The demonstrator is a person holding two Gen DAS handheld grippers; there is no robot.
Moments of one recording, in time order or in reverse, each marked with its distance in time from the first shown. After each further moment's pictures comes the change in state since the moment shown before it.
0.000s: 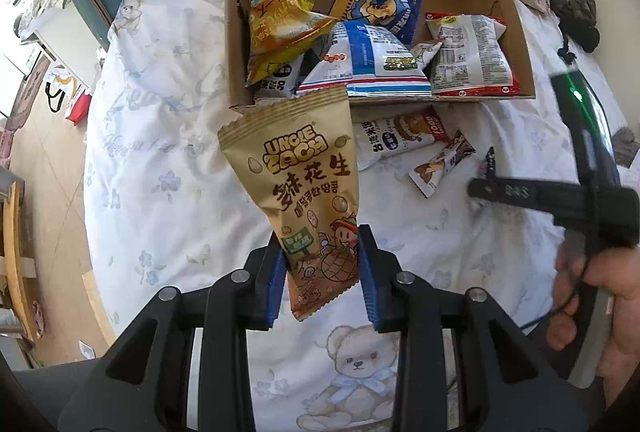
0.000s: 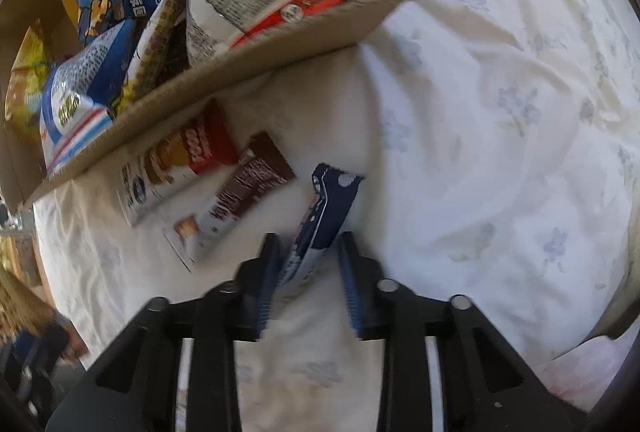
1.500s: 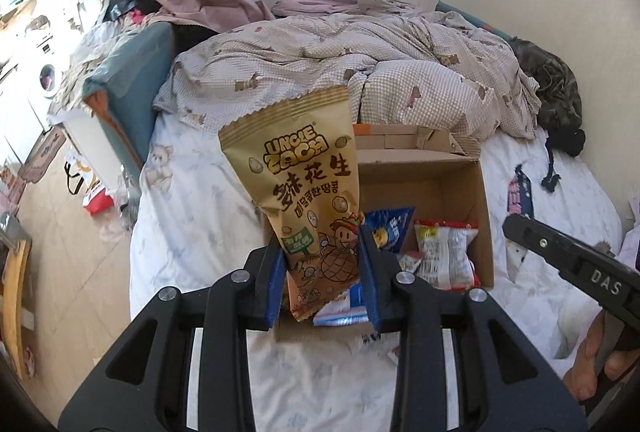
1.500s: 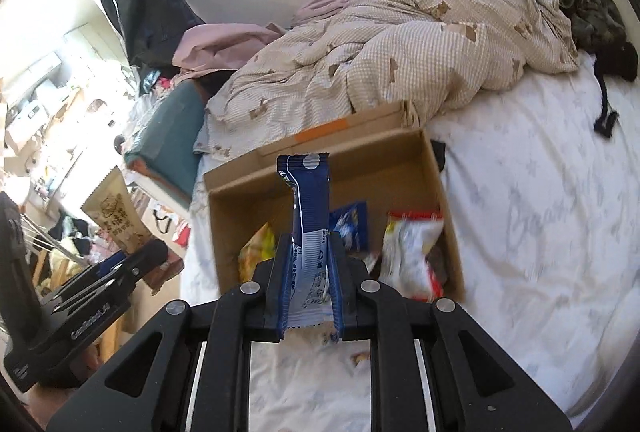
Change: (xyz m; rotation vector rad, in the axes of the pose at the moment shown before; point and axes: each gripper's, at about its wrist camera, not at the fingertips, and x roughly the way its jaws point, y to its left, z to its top) left arm -0.110 0.011 0.121 -0.015 -0.421 0.014; right arm -0.188 0.055 0.043 -0.158 -0.557 0.337
